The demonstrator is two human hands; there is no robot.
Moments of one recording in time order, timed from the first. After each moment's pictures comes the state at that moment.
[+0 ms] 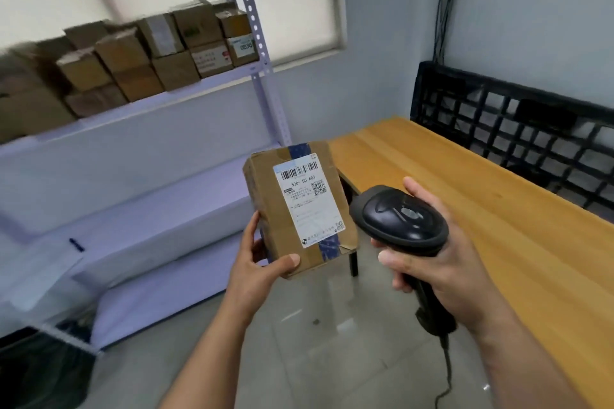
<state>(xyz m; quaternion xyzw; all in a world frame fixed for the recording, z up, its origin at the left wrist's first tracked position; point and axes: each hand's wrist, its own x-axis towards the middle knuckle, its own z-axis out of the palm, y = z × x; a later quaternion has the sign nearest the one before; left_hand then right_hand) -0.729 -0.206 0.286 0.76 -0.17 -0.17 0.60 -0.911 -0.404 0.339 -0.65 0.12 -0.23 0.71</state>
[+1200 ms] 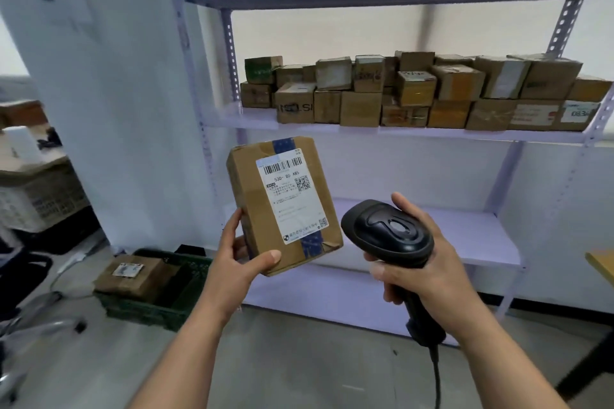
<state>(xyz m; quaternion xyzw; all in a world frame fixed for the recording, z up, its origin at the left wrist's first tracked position) -0.567 0.264 0.333 0.74 0.00 0.10 0.66 -0.617 -0.008 0.391 -0.75 -0.13 -0.07 0.65</state>
